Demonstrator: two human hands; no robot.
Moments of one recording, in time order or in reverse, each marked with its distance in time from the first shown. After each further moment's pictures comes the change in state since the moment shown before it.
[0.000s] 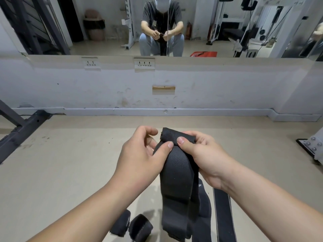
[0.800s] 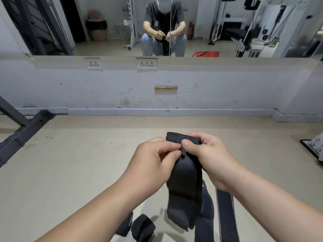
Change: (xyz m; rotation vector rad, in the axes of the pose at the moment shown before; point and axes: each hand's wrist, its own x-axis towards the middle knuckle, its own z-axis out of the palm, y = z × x) left_hand -0.004 -0.004 0.003 0.015 -0.214 0.156; right_hand -0.002 0.000 -0.004 -0.126 0.052 -0.043
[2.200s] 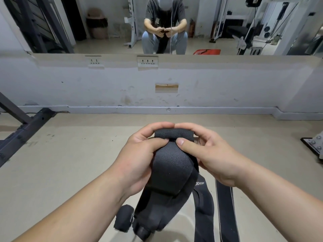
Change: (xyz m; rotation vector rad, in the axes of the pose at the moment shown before) left_hand 0.004 0.020 -0.016 -0.849 -0.019 -0.364; right_hand -0.011 -0.009 -0.003 0.008 -0.307 -0.138
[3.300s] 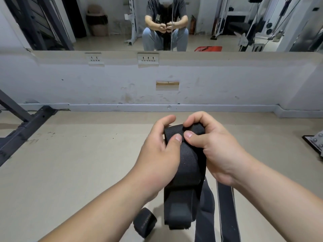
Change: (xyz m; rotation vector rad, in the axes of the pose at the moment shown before) left_hand -0.008 -0.019 0.023 0.509 0.119 0.167; right_hand -0.006 -0.021 0.022 0.176 0.122 0.001
